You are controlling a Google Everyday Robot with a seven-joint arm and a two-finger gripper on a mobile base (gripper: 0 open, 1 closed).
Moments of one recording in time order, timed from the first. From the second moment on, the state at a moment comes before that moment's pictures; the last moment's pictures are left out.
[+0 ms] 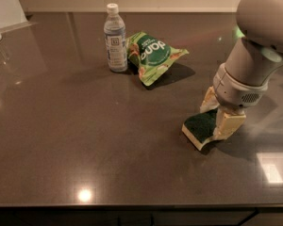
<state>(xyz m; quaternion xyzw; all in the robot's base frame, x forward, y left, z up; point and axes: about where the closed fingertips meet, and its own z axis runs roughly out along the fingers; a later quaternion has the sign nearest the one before) 0.447 -0.185 0.841 -0.75 0.66 0.03 0.06</state>
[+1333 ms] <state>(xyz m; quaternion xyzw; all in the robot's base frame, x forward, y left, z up) 0.499 -0.131 0.995 -0.75 0.64 0.00 0.17</state>
